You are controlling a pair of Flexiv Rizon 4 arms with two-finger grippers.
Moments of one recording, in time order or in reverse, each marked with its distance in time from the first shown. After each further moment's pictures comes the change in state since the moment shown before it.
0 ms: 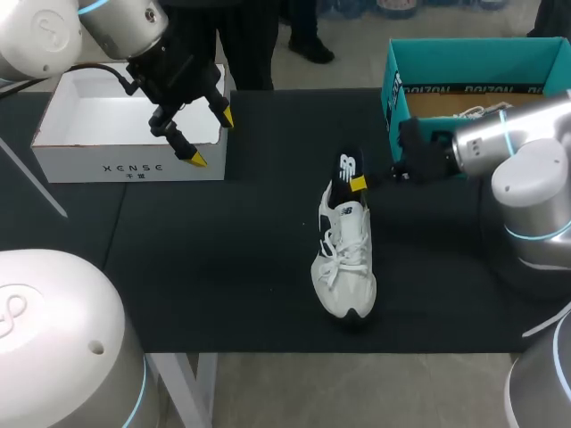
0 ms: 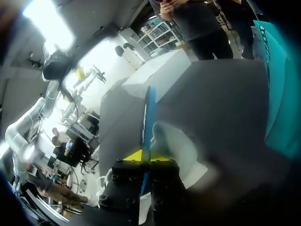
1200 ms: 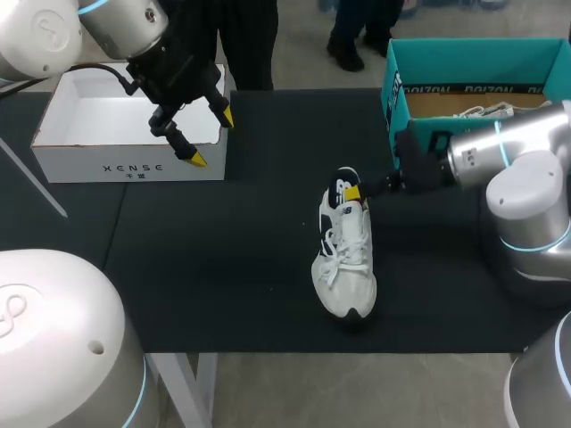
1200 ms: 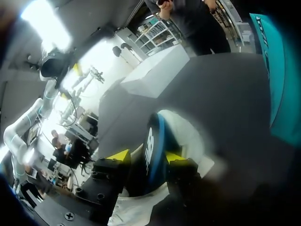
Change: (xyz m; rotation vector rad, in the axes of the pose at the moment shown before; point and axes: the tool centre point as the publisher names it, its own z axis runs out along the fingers) left arm 0.000 0.000 0.000 0.000 0.000 0.000; right arm 0.002 -0.012 0.009 -0.002 -0.015 0.023
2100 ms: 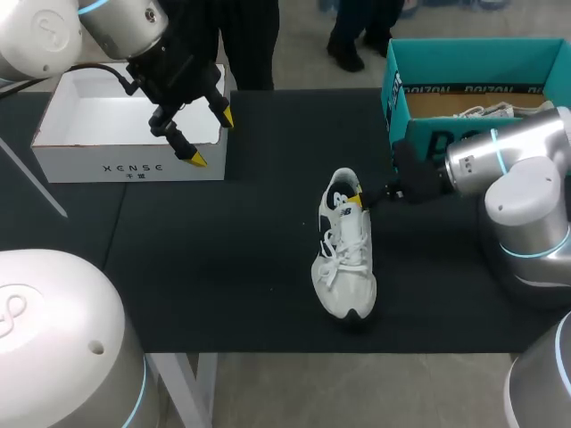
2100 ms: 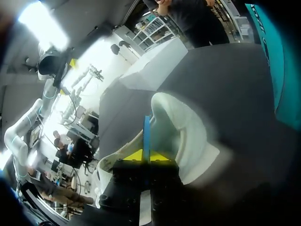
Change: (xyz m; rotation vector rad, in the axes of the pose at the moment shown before) left arm 0.000 0.000 0.000 0.000 0.000 0.000; right arm 0.000 -0.022 0.008 0.034 0.015 0.044
